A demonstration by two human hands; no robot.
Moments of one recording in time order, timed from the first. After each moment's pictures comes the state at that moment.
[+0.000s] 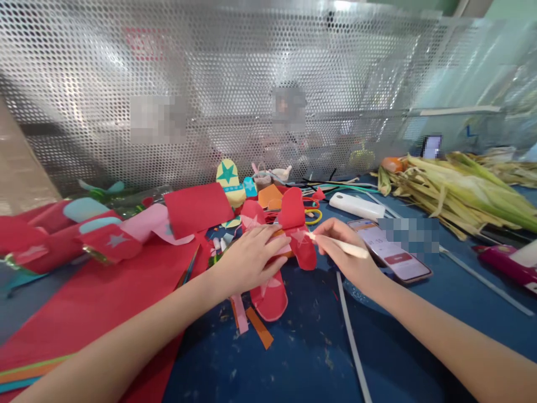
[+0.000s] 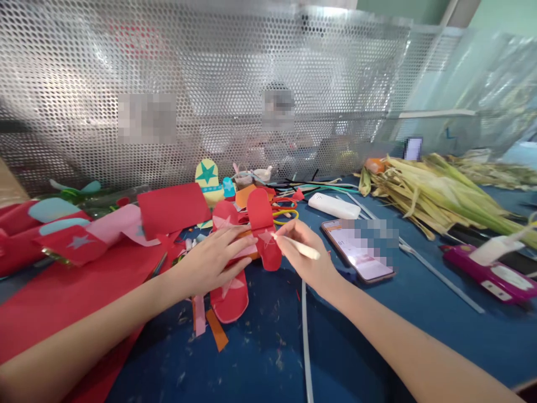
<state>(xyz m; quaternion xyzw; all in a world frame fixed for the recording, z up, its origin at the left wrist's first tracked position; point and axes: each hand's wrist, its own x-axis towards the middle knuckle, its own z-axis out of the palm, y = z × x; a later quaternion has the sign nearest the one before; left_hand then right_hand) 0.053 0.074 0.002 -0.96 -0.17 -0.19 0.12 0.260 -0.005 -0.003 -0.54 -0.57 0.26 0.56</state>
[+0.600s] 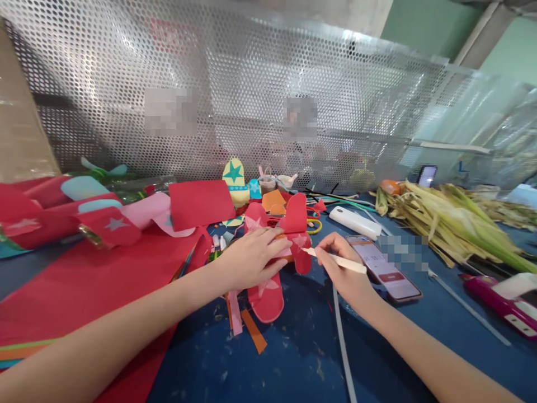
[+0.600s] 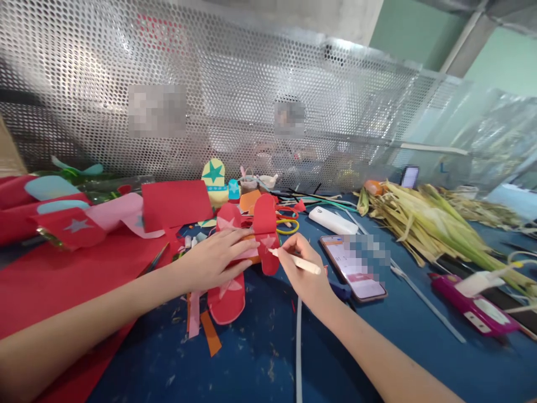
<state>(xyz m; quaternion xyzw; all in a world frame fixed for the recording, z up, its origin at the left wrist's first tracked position) 0.056 0.080 -0.001 -0.96 -0.17 -0.21 0.11 0.258 -0.008 -0.007 -0.58 -0.61 0.16 0.52</state>
